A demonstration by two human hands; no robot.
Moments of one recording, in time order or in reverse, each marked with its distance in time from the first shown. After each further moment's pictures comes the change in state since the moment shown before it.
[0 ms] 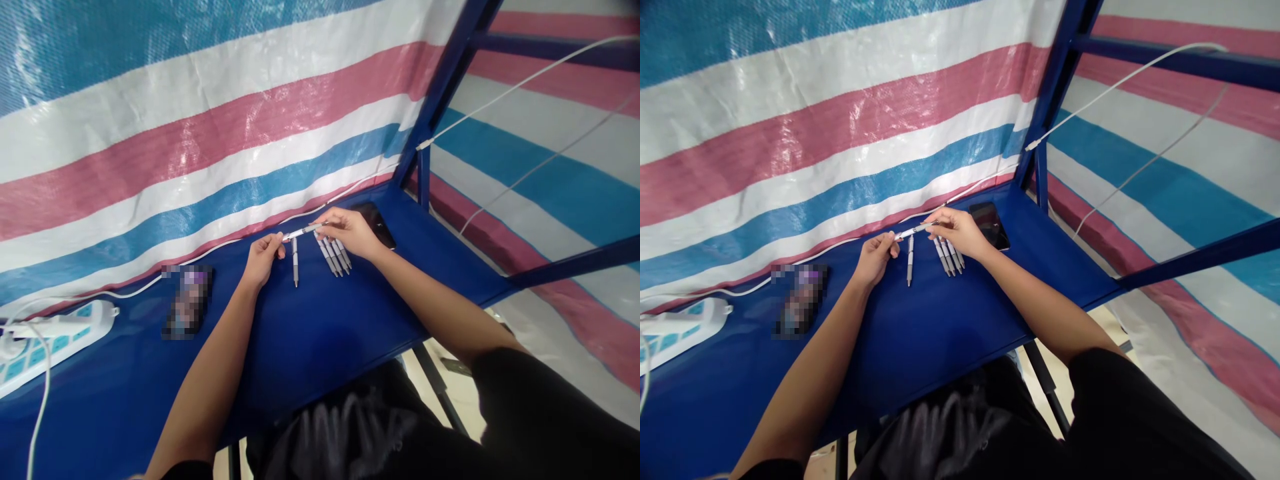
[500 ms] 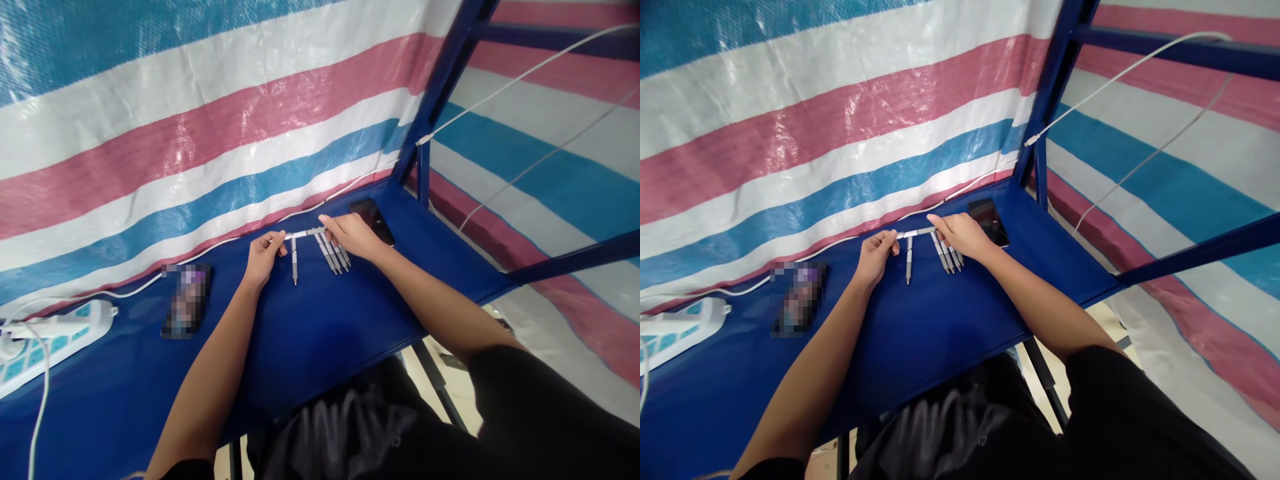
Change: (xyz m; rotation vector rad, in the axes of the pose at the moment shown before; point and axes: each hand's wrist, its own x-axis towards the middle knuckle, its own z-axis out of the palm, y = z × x) left_hand -0.001 0.002 0.006 0.011 0.056 0.007; right_hand -0.005 -0.016 -0.009 -0.519 -0.071 0.034
